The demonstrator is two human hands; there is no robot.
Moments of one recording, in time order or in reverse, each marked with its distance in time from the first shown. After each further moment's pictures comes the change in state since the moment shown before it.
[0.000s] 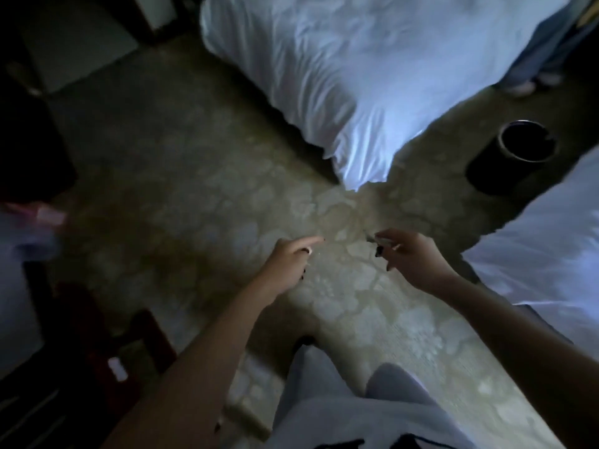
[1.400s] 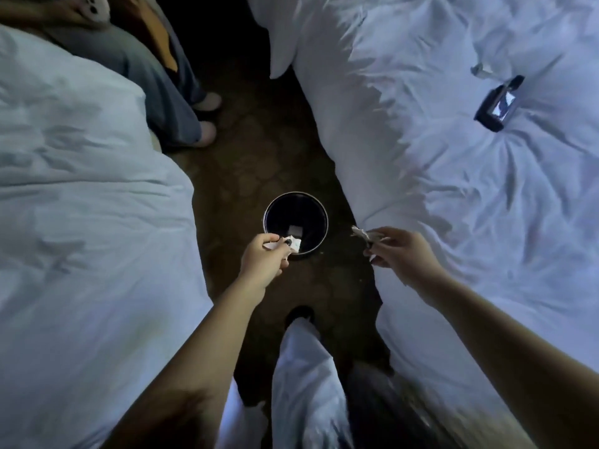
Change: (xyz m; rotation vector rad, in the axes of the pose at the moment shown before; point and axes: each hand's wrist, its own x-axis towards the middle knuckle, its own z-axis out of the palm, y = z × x) left_hand 0.709 0.544 0.538 0.476 -0.706 -0.047; right_hand 0.456 0.327 -0.558 0.742 0.949 0.968
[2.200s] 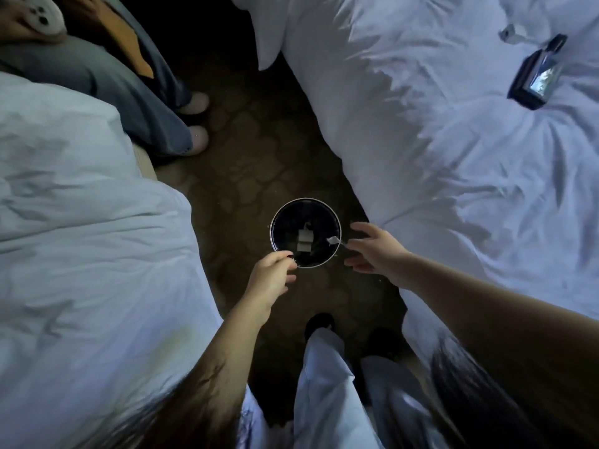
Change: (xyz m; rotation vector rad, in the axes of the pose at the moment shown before) left_hand 0.069 0.022 0.001 0.107 -0.146 -0.135; right_hand 0.115 -0.004 0.060 0.139 -0.221 0.346
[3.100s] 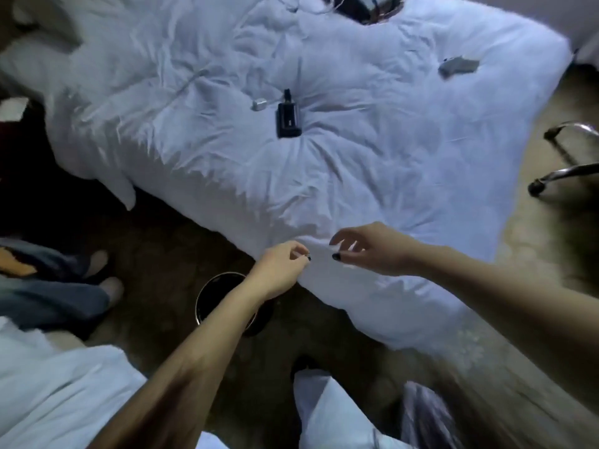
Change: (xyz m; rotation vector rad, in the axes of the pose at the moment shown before) left_hand -0.163 0.087 0.243 1.088 -0.431 0.636; right_hand -0.217 0.121 -0.221 -0.446 0.311 -0.369
